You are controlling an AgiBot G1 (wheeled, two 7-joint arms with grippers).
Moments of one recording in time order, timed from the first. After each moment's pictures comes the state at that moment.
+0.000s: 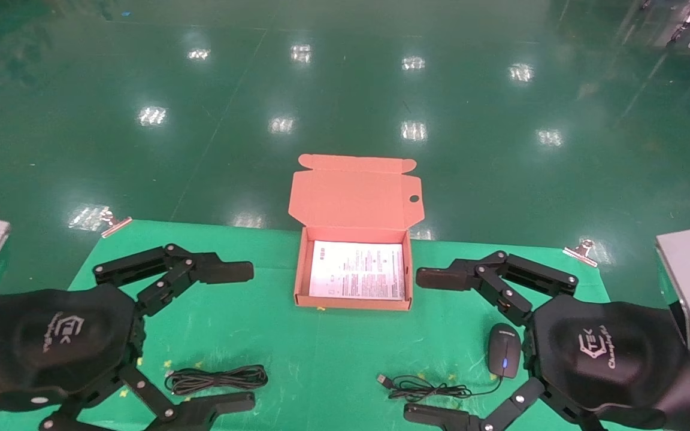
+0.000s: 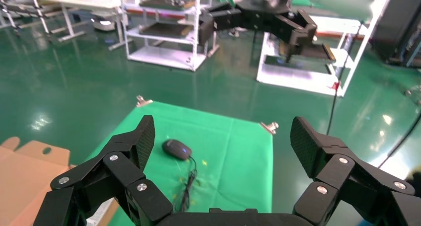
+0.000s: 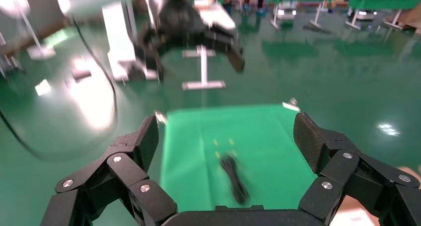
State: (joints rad) left arm -1.08 0.60 0.29 -1.29 0.76 1.50 -0.19; right arm 1.09 -0.60 -0.28 1.29 -0.76 -1.50 0.17
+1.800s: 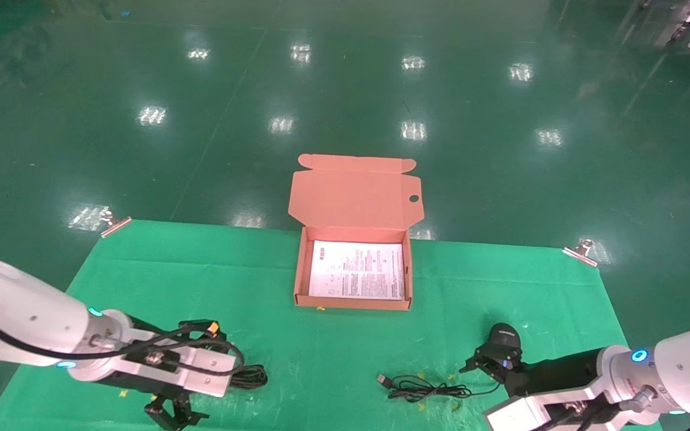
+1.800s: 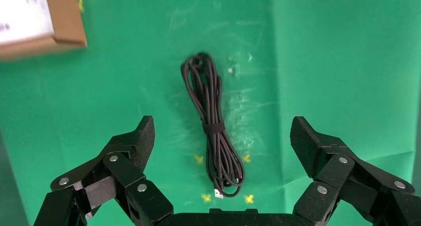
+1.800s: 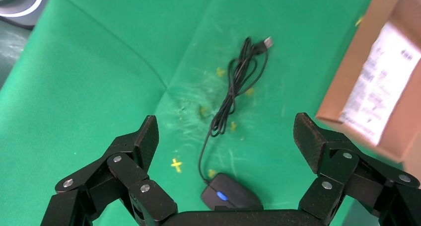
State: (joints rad) left arm -1.47 0.90 0.90 -1.31 1.88 1.41 -0.23; right arm 1.34 -0.75 -0.75 1.33 -1.77 -1.36 -0.23
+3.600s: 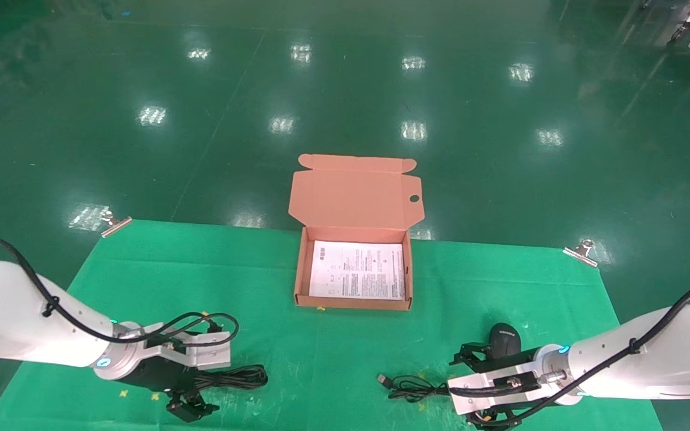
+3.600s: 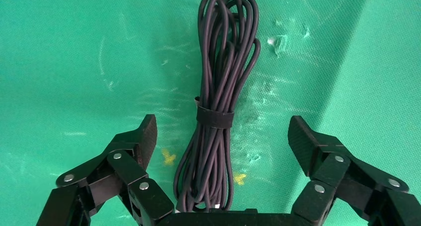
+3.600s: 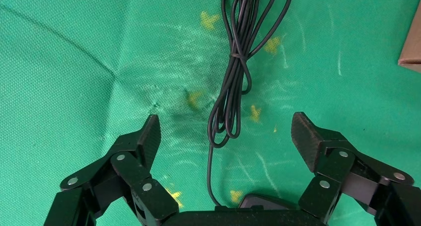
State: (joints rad) left arm -1.44 1.12 0.88 -0.57 1.90 1.14 -0.10; right arm 1.33 -1.06 -0.80 0.73 -1.92 -1.08 -0.31
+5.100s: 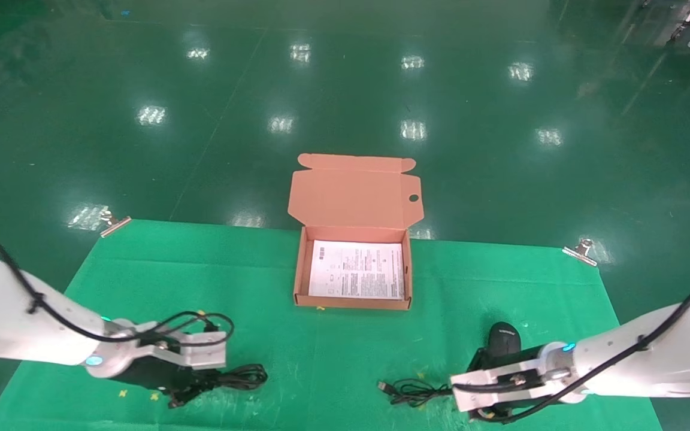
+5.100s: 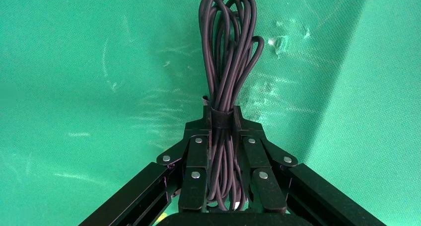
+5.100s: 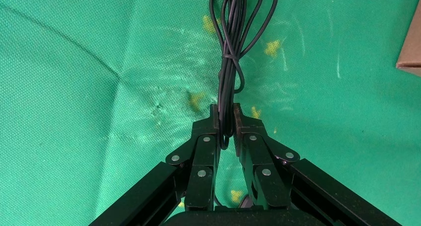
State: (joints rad) left arm -1.45 1.07 0.86 -0.65 1.87 1.17 -0.08; right arm 1.35 -1.03 -0.79 0.76 -1.90 -1.11 -0.29
